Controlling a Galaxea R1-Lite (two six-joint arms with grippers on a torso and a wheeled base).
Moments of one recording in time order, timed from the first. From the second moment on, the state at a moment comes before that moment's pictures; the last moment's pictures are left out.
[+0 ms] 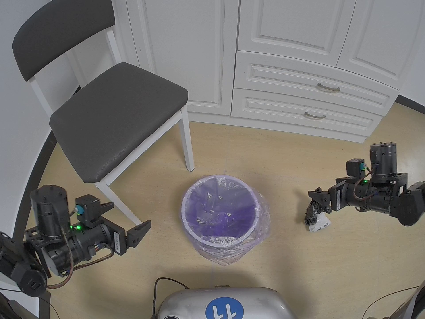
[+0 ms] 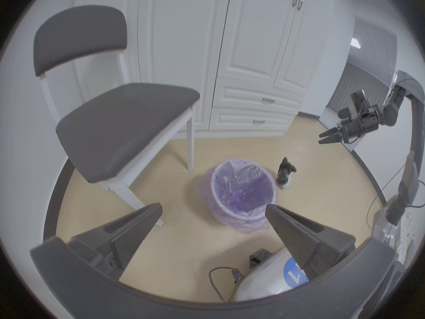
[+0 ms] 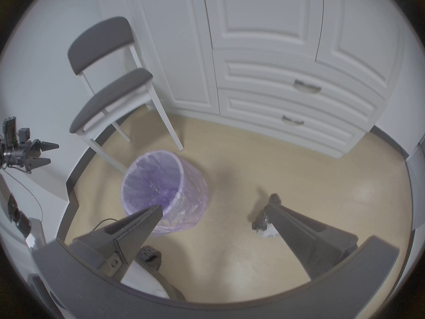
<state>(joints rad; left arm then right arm) -0.42 1.59 -0.26 -0.96 0.00 0.02 0.22 1.71 -0.66 -0.56 0.07 -0.09</state>
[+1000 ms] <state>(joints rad) -0.45 1.11 -0.48 -0.22 -0.06 -0.20 0.27 1.25 -0.68 -0.16 -0.01 -0.12</state>
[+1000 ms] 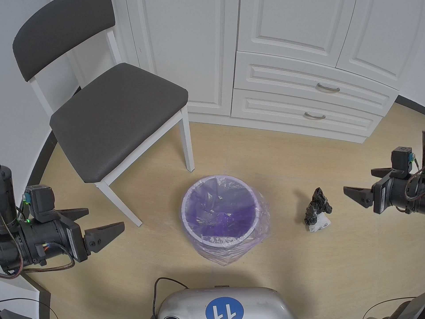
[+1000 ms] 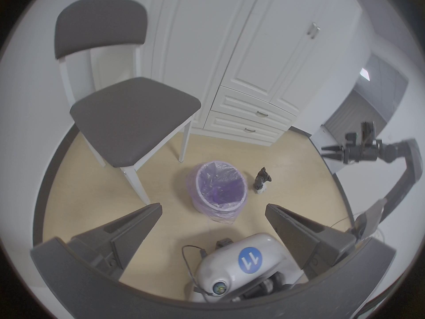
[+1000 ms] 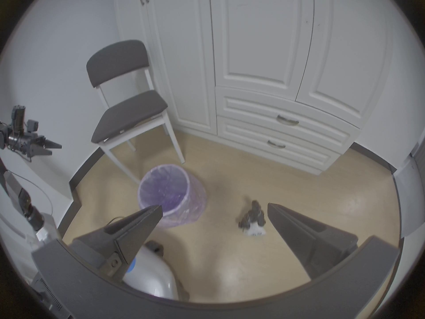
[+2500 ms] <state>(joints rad) -0.30 1.33 -0.29 -0.56 -0.20 -0.05 0.77 2.21 -1.22 0.18 -0.20 0.22</state>
